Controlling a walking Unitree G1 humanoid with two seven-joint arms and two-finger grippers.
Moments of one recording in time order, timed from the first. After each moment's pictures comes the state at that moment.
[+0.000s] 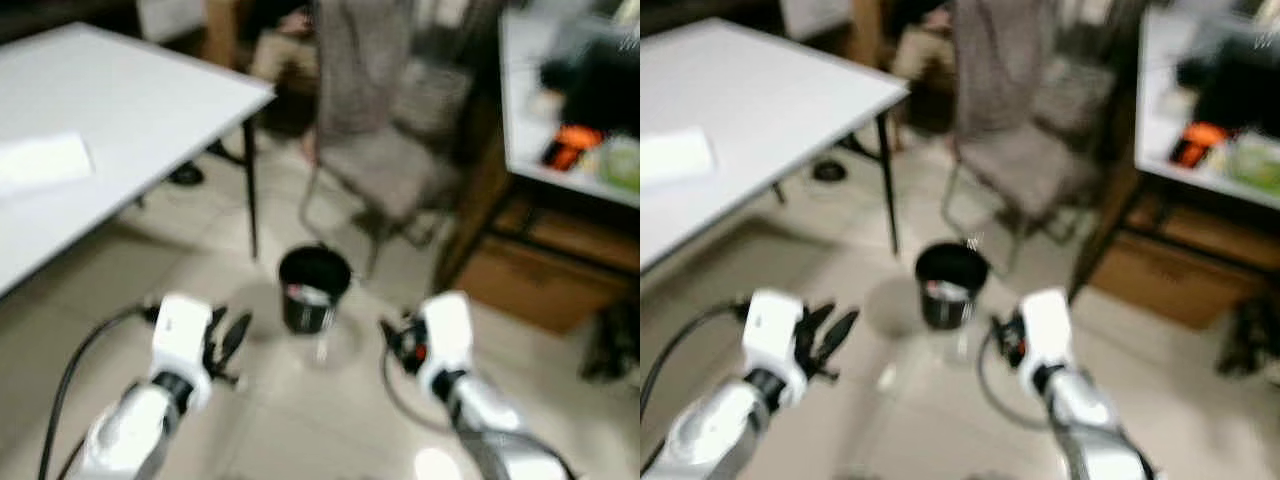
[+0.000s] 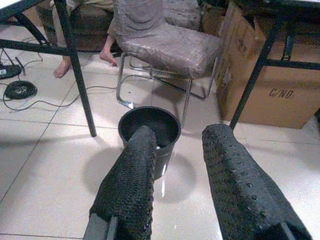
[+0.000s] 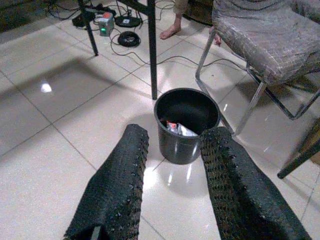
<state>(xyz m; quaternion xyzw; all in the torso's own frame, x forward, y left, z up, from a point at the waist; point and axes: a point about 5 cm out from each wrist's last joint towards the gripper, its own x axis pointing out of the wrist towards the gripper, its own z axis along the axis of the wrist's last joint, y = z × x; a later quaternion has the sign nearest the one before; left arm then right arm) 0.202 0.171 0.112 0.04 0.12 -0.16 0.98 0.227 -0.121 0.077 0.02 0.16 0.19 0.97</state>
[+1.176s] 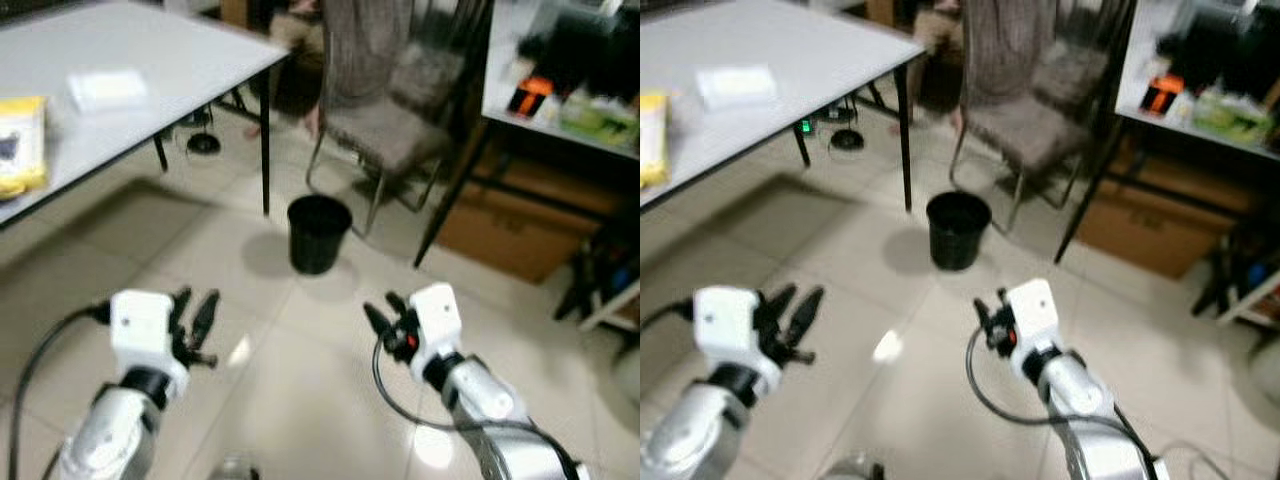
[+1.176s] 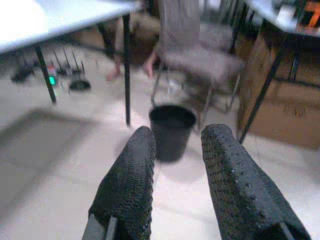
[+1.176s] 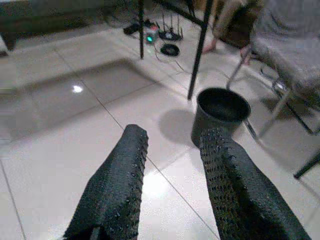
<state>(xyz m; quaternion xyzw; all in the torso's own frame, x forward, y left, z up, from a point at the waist) 0.198 0.184 0.144 0.02 0.03 -0.06 1.00 0.237 -0.110 0.098 -0.01 0.09 0.25 0.96</state>
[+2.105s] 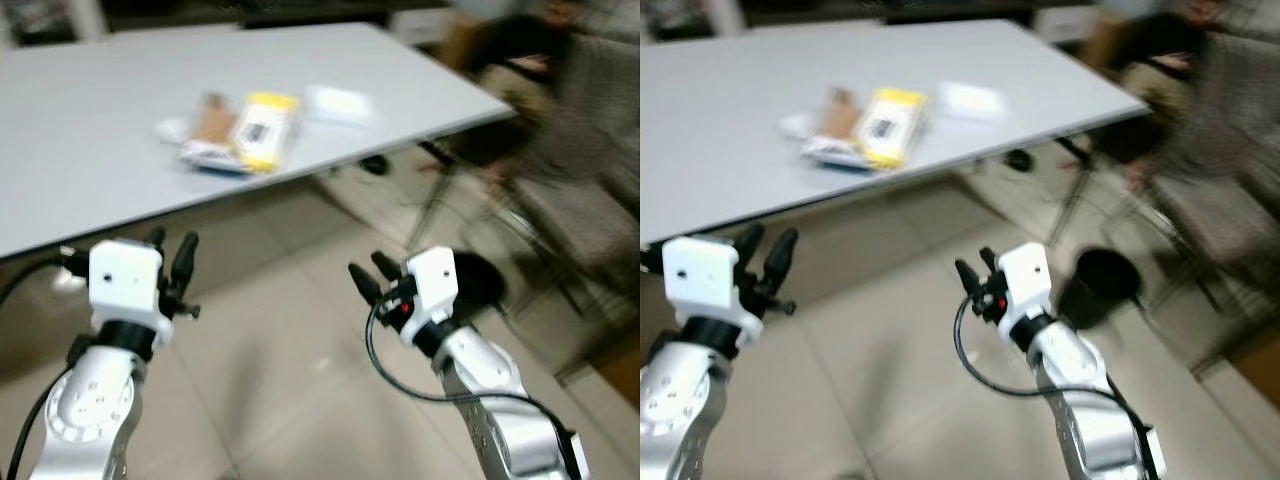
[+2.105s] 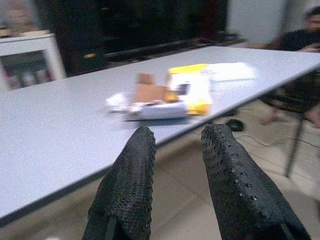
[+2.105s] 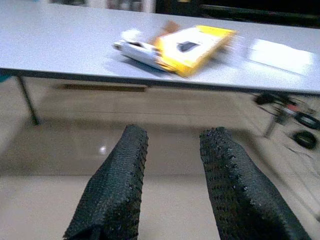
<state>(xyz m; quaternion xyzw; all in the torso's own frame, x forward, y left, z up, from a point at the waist) 0.218 0.190 0.182 0.11 -0.06 -0.03 0.99 0.254 -0.096 0.134 0.01 0.01 0.28 0.96</state>
